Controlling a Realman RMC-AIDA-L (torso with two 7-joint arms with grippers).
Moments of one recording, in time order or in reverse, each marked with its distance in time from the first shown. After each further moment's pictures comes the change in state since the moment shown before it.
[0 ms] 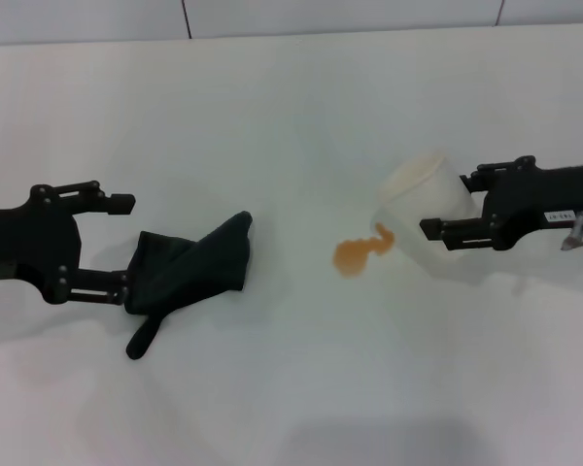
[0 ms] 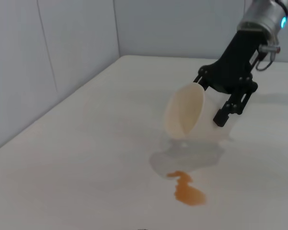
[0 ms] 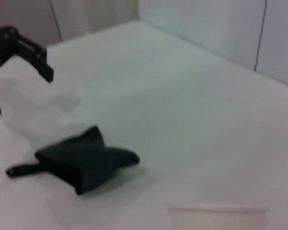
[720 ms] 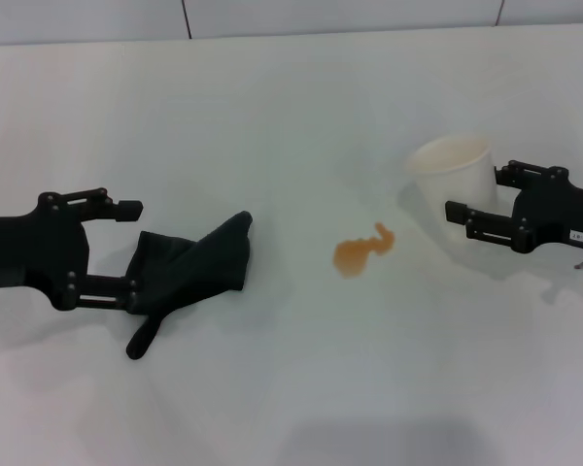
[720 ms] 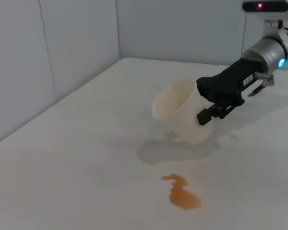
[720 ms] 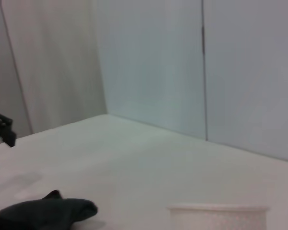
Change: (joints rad) left arm 0.012 -0.020 -0.002 0.006 0.000 0.001 -0.021; right arm 0.010 -0.001 0.145 0.575 0.523 0.041 -0.707
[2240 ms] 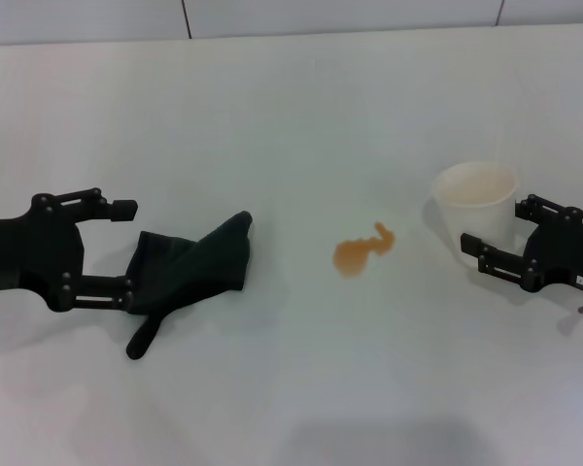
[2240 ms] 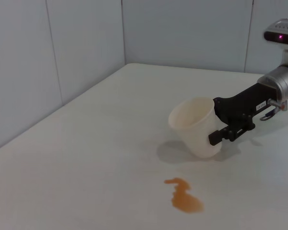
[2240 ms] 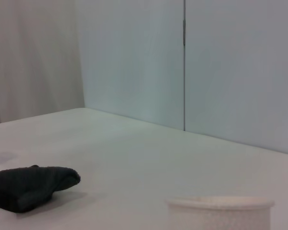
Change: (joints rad) left arm 0.020 -0.001 -0.003 0.004 -0.025 0.000 0.002; right arm -0.003 0.003 -0.001 0.275 0.196 0.000 -0.365
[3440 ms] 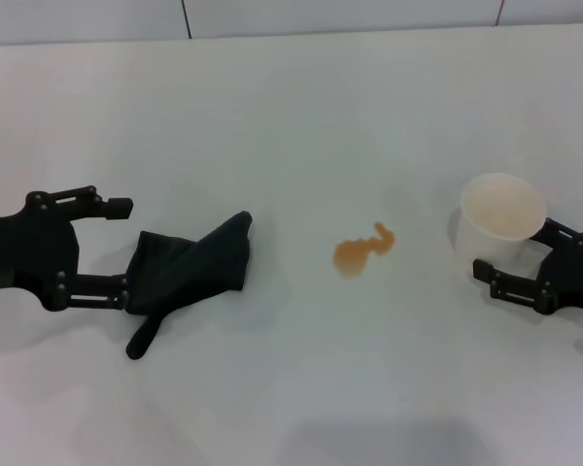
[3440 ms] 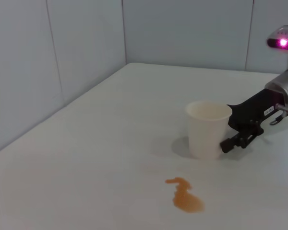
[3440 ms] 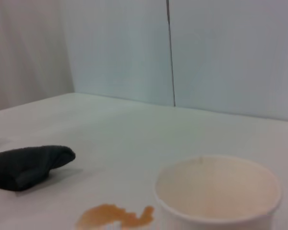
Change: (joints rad) left arm 0.010 -0.004 0.000 0.039 0.000 0.011 -0.017; right arm -0.039 -0.007 -0.008 0.001 -0.021 0.019 0.057
